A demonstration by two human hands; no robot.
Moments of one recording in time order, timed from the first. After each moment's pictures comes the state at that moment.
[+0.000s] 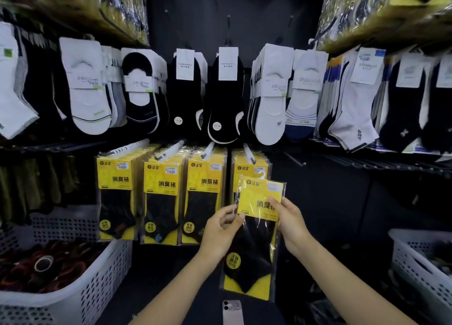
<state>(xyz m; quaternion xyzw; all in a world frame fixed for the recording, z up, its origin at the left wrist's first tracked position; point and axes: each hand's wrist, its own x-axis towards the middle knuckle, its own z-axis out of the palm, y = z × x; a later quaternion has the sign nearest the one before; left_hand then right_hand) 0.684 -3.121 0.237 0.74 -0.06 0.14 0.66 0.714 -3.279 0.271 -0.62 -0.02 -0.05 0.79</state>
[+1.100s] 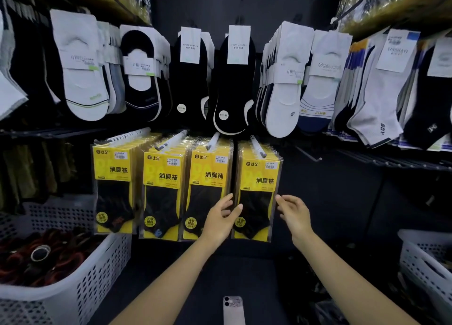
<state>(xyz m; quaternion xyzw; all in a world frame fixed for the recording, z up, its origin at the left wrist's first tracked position) 0.736 -3.103 0.222 0.78 -0.03 0.11 0.61 0.772 -3.285 0.237 -0.71 0.06 -0.12 0.69</state>
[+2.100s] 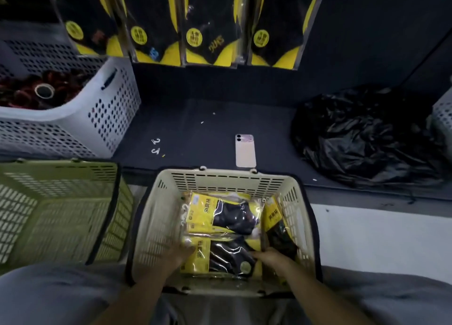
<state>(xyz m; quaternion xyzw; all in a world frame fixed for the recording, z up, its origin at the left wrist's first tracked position) 0.471 -3.035 -0.149 0.80 0.29 -0.35 0.39 0.520 -3.298 -0.149 -0.75 0.25 0.44 0.43</state>
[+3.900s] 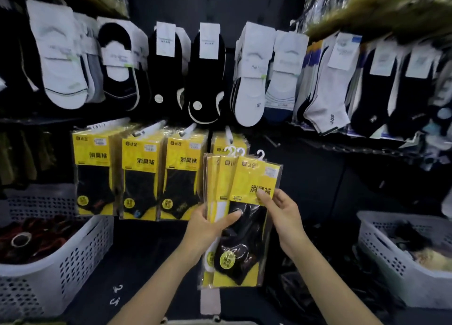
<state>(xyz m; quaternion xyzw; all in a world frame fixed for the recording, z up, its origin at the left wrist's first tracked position) 0.638 -3.153 0.230 0.69 -0.03 0.09 0.72 0.657 -3.325 0.256 -0.65 -0.10 -0.09 0.75</state>
